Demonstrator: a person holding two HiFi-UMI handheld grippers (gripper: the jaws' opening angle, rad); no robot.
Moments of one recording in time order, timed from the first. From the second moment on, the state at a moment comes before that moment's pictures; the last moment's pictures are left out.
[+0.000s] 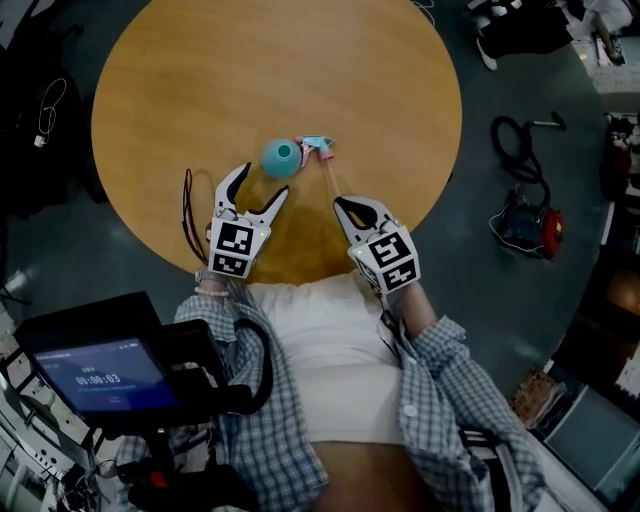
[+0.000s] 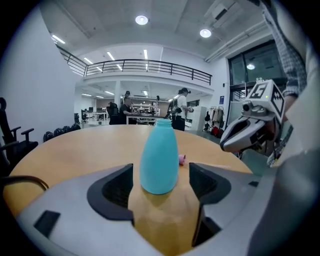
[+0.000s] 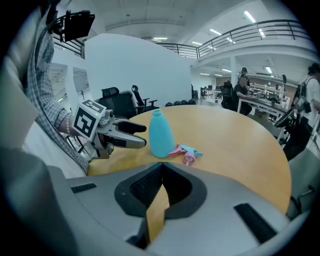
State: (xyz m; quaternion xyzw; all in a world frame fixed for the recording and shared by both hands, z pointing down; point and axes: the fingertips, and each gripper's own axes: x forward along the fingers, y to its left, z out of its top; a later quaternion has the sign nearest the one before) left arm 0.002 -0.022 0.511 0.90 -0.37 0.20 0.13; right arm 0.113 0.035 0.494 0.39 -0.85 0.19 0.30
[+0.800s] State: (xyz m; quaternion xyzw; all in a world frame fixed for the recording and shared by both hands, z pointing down) left arm 0.036 -0.076 0.564 0.90 -0.35 0.23 0.12; right arm 0.122 0.012 0.516 0.40 -0.83 0.22 0.32
